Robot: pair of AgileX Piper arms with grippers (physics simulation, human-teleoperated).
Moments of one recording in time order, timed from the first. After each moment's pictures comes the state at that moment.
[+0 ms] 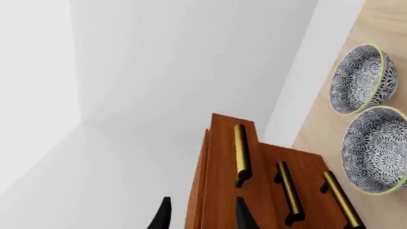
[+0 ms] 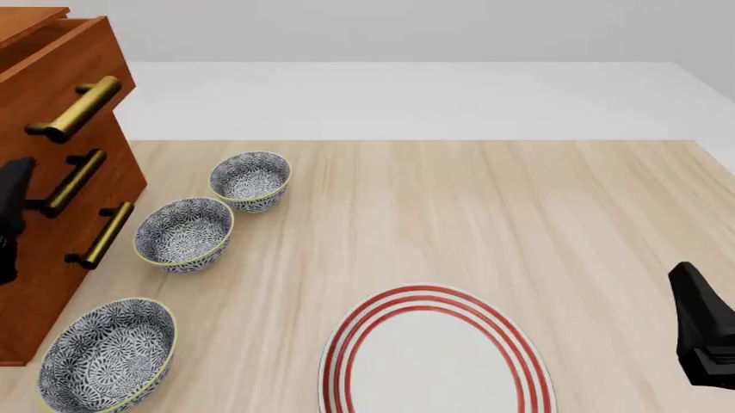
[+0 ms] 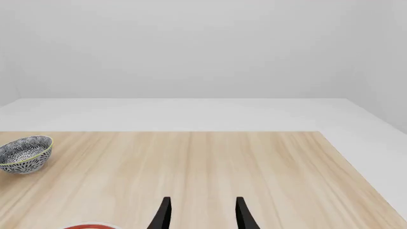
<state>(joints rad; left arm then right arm) 0.01 0.53 -0.39 -0.13 1.38 0.00 0.01 0.00 0.00 0.00</state>
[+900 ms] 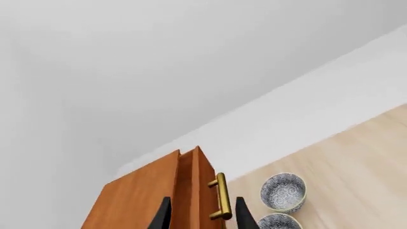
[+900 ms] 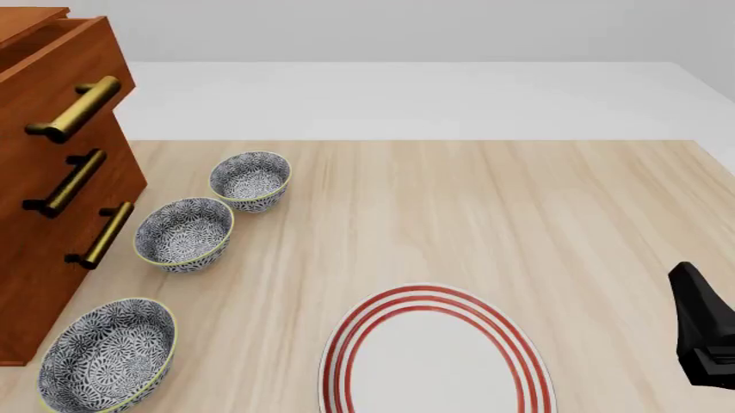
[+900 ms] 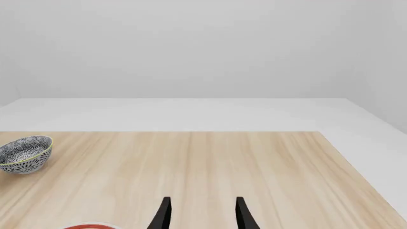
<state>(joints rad) -0.08 0.46 -0.91 0.45 0.50 0.00 0.01 0.00 0.00 0.00</state>
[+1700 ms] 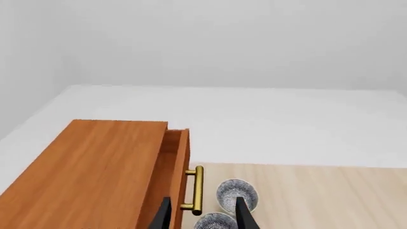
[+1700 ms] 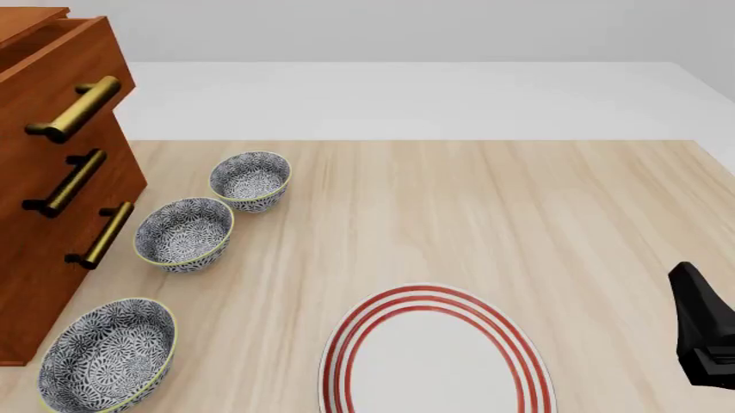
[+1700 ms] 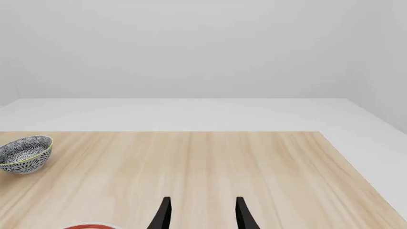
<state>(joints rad) 0.04 0.63 -1.19 0.69 0.00 0.00 0.01 0.00 0.00 0.00</state>
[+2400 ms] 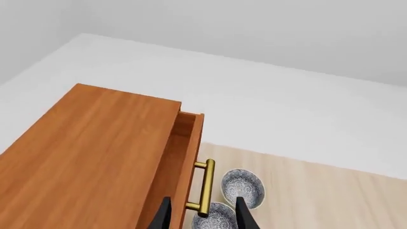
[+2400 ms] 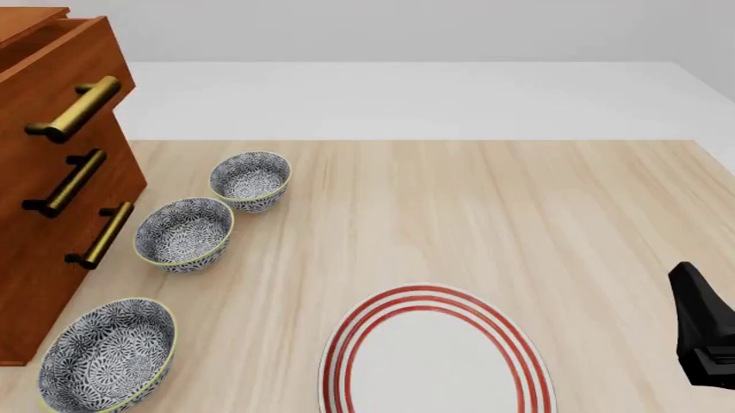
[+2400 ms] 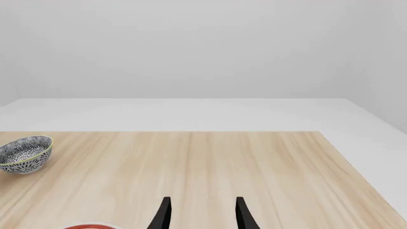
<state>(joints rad) 0.13 0.83 -1.26 0.72 -0.11 0.00 0.01 0.00 0.00 0.00</state>
